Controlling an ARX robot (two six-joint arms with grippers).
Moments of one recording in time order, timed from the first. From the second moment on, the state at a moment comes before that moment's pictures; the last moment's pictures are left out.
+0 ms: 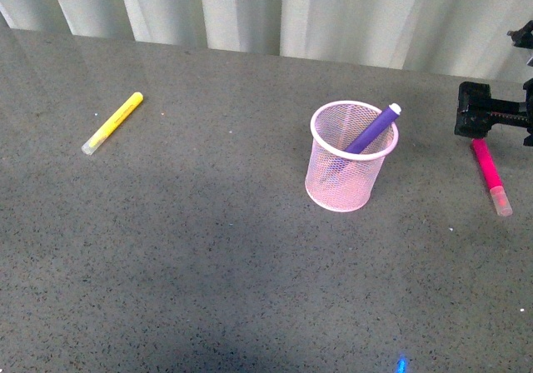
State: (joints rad) left arm 0.00 0.00 0.01 0.00 0.00 0.00; right arm -0.04 2.14 1.12 0.08 0.00 0.11
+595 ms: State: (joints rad) left arm 0.00 0.00 0.01 0.00 0.00 0.00; right arm -0.08 2.25 1.15 0.12 -0.02 0.12
